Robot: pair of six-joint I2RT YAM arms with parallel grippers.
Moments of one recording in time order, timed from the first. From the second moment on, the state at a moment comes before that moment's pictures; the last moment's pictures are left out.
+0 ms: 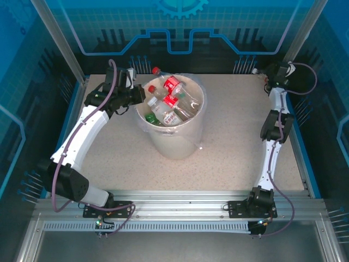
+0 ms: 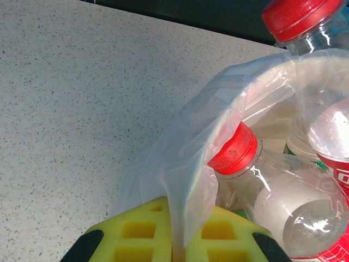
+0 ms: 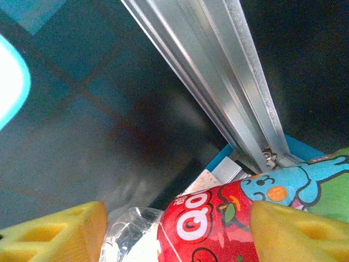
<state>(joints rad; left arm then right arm) -0.24 1.47 1.51 -0.74 0.13 -0.45 -0.32 2.82 2.58 -0.15 0.10 0.64</state>
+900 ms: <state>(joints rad) -0.25 1.50 1.55 -0.76 0.12 -0.48 -0.29 2.48 2.00 0.31 -0.02 0.66</state>
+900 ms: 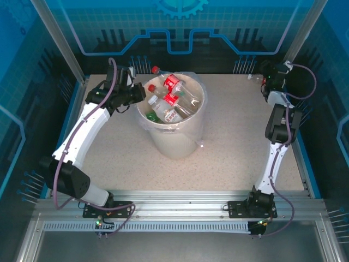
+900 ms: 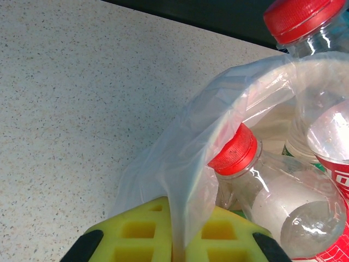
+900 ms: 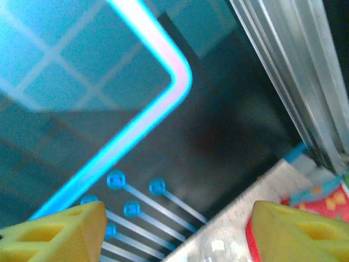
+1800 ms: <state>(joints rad) -0.26 1.52 1.56 -0.74 0.12 -0.50 -0.20 1.94 1.15 0.36 -0.04 0.69</state>
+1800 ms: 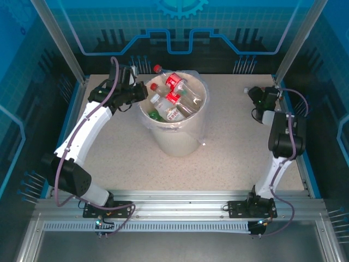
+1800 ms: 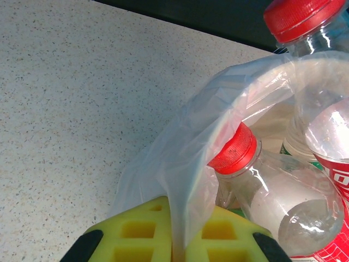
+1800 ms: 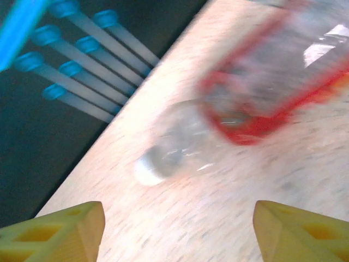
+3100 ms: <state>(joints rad) -0.27 1.46 1.49 -0.71 0.16 -0.48 -0.31 2.42 2.37 -1.16 -0.23 -1.03</state>
